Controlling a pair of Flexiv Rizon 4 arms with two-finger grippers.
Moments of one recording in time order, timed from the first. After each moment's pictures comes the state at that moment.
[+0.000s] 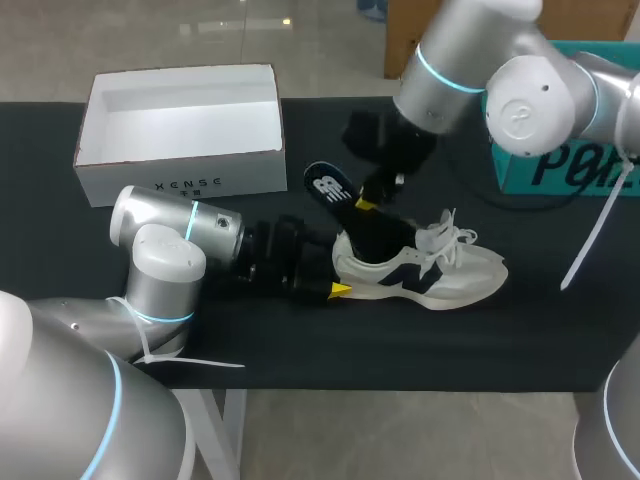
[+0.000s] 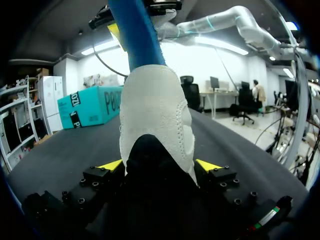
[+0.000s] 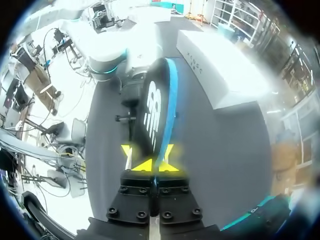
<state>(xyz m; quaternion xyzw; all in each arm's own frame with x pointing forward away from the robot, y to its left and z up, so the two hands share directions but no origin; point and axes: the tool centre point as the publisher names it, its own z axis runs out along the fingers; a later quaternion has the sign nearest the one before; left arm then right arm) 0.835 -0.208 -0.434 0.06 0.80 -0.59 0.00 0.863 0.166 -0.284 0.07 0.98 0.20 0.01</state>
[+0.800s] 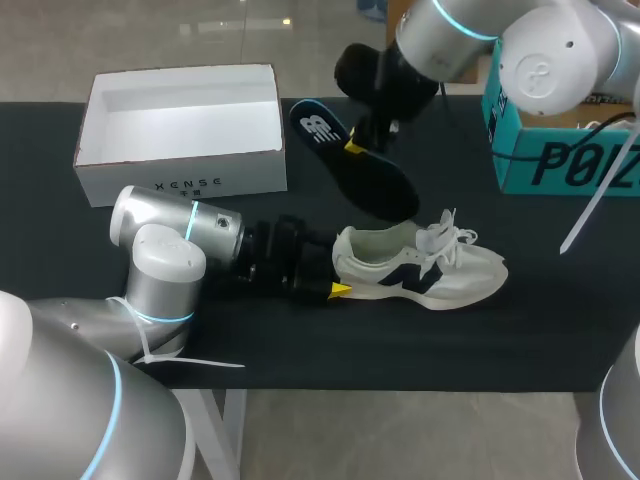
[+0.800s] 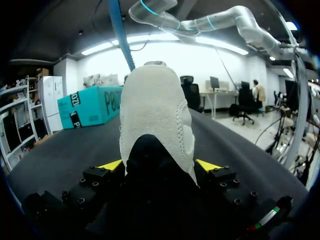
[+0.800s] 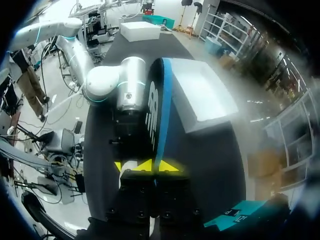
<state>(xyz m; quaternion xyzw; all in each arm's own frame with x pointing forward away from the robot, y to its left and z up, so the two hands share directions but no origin) 0.835 -0.208 -0.434 0.06 0.80 -0.59 0.00 0.881 0.182 -0.192 0.07 0.97 0.22 0.08</state>
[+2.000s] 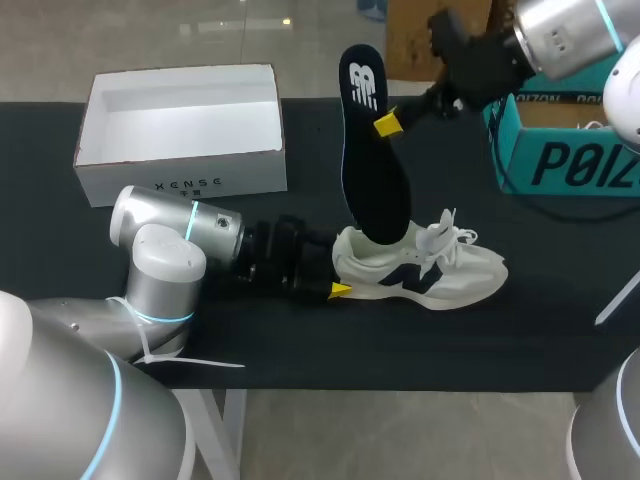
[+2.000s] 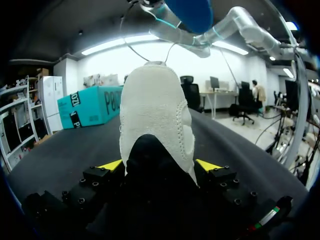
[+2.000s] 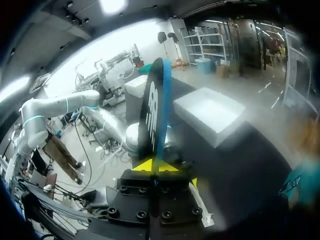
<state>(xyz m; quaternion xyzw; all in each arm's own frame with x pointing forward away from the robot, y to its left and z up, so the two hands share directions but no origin) 0.835 -0.208 -0.434 0.06 0.80 -0.59 0.00 0.812 0.158 -0.105 0.20 0.87 0.44 -0.08</state>
